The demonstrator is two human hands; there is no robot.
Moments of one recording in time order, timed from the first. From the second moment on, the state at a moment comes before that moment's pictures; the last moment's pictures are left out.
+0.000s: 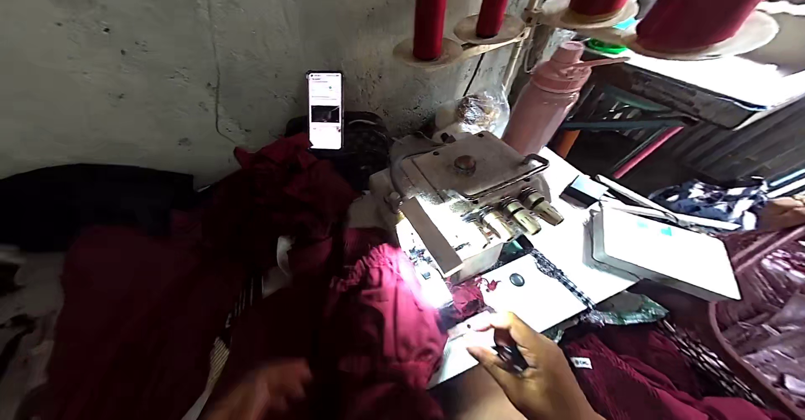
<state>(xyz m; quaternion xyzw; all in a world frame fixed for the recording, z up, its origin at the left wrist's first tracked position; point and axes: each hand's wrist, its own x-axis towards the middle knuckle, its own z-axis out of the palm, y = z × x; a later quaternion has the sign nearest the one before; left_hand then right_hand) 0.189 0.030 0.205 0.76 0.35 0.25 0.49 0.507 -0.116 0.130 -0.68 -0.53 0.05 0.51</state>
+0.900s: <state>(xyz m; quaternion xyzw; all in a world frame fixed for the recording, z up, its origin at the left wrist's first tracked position) 0.132 0.143 0.280 0.83 0.48 0.28 -0.08 0.421 -0.006 0.166 -0.32 -0.60 0.20 0.71</state>
